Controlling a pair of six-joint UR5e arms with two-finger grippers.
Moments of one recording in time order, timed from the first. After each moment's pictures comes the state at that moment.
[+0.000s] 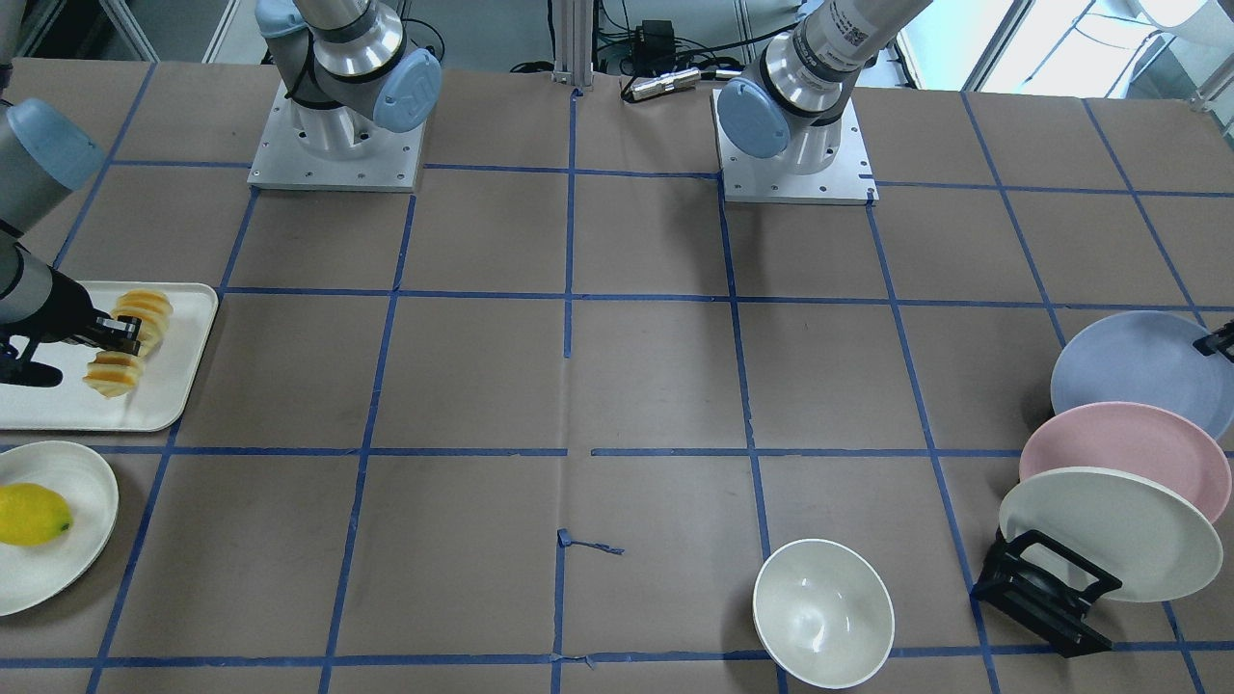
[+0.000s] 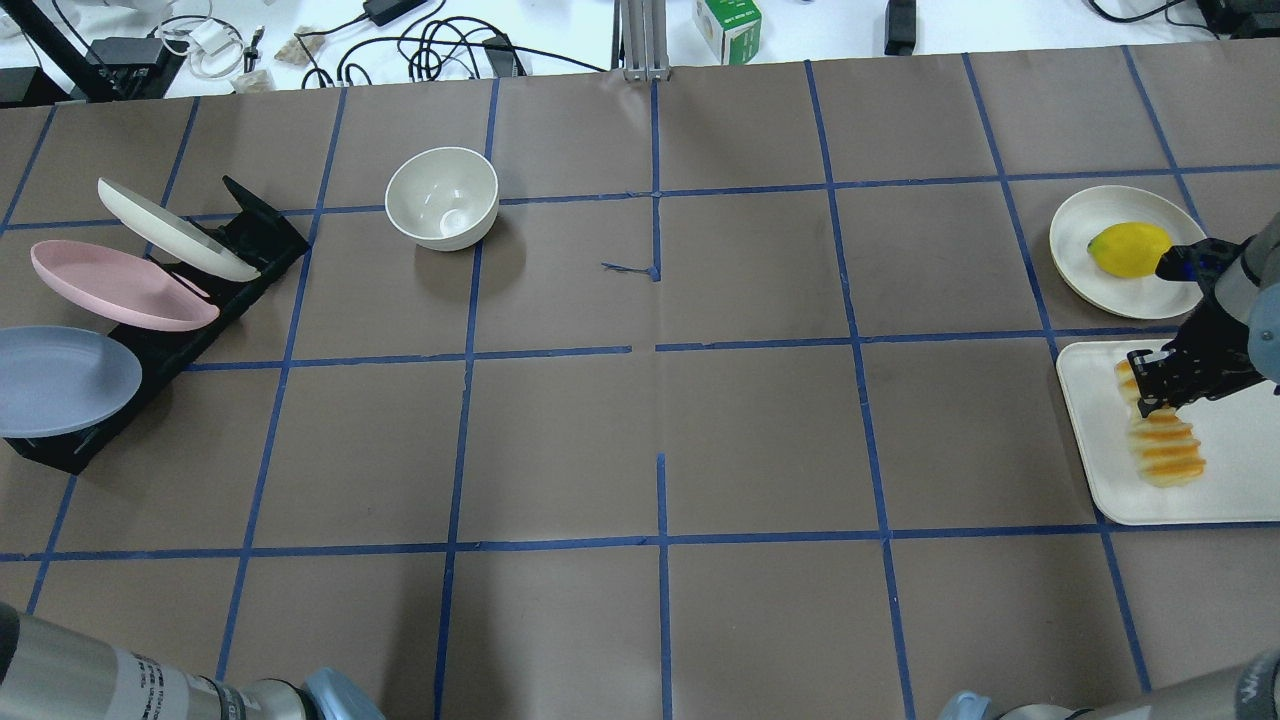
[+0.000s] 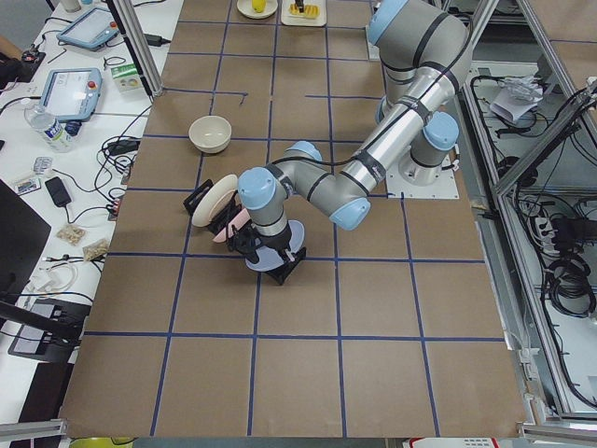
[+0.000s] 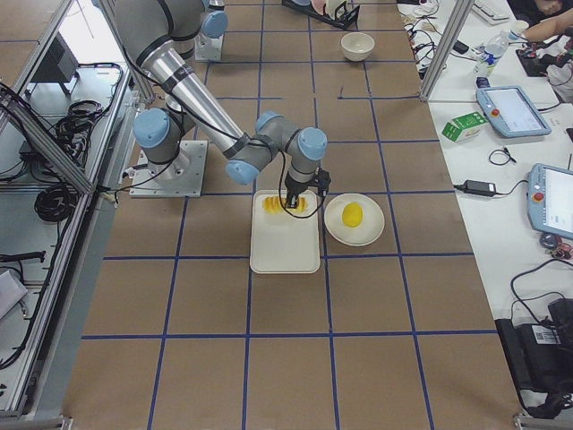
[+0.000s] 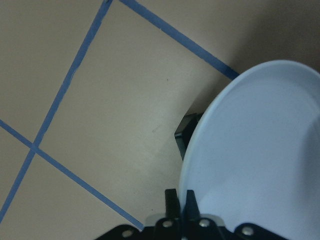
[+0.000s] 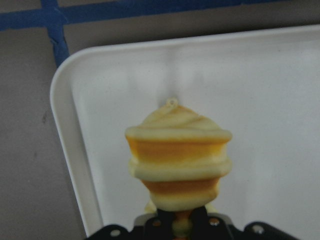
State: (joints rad) left arm -0.74 -1.98 -1.55 -1.23 1.81 0.23; right arm 0.97 -1.34 2.00 -2.09 -1.68 -0.50
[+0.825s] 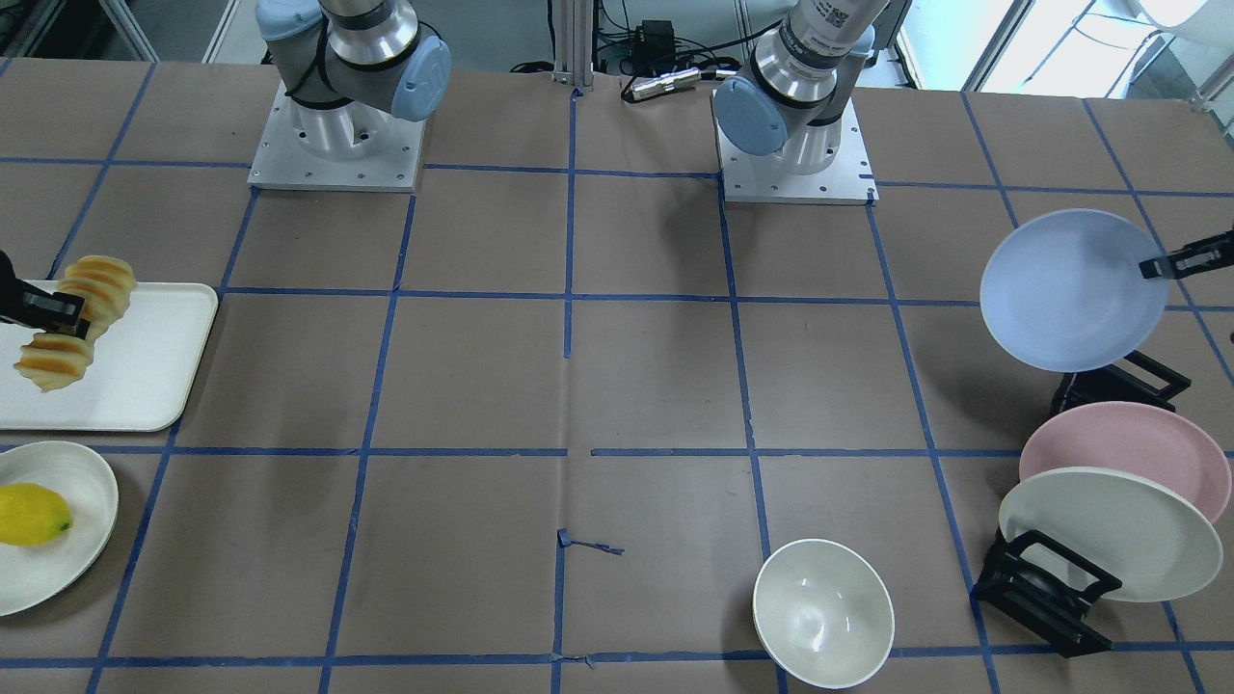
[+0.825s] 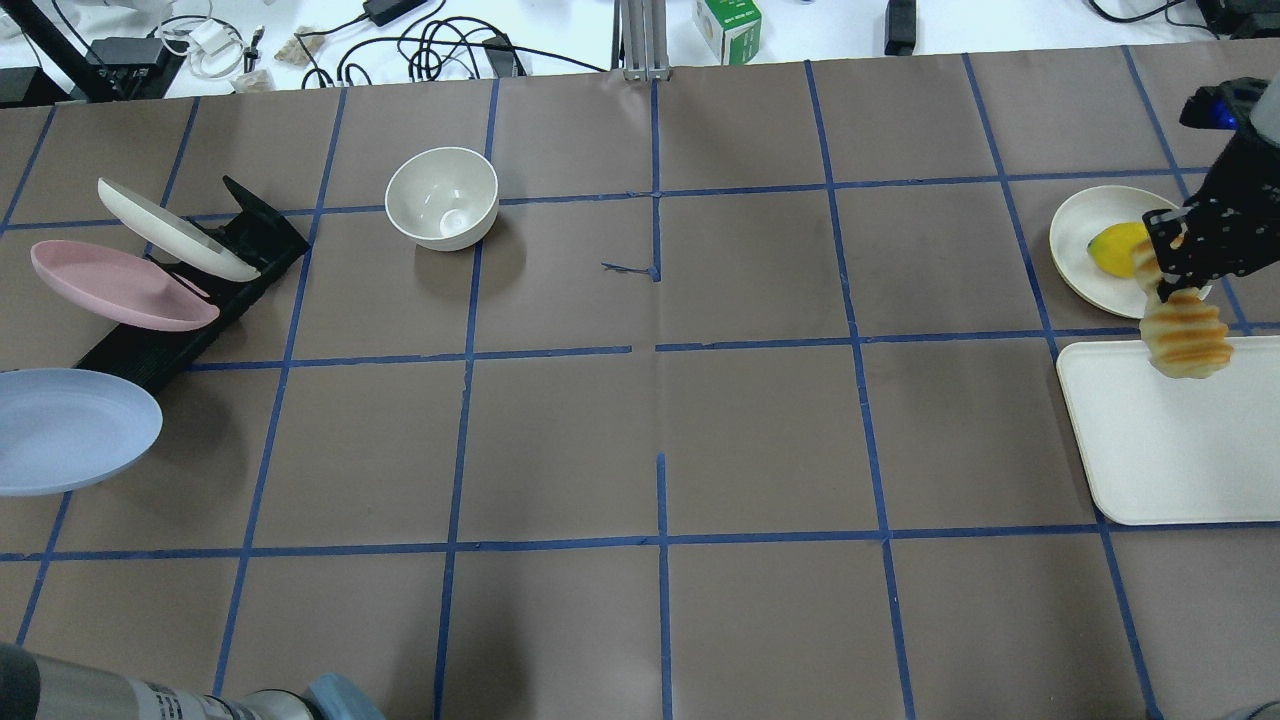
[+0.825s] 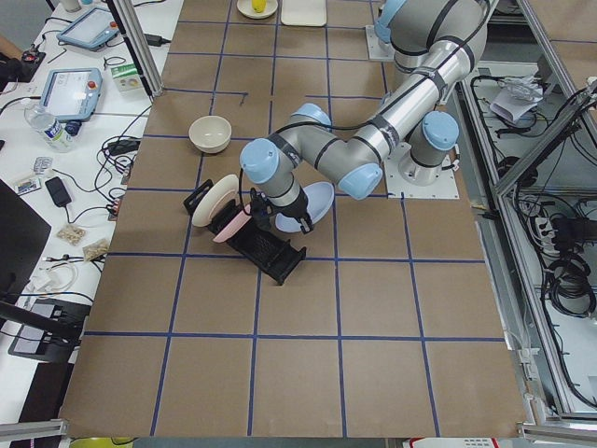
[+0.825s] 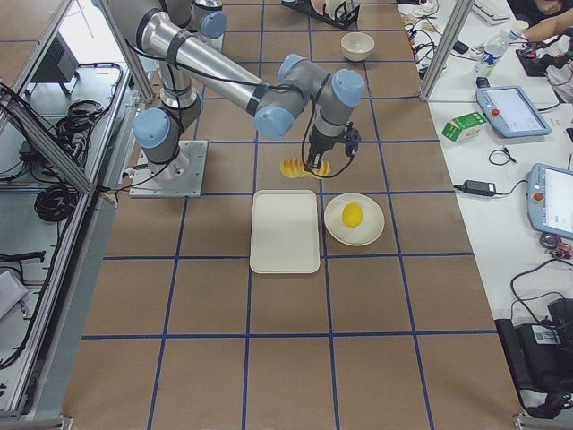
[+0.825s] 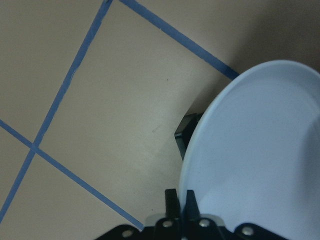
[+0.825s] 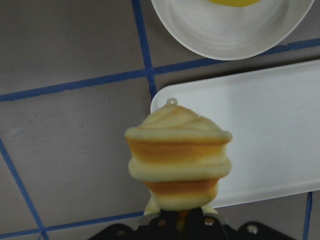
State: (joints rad) left arm -0.78 -1.84 -1.53 -1.72 1.78 0.42; right arm 1.15 -1.37 1.59 -1.59 -1.67 -0.24
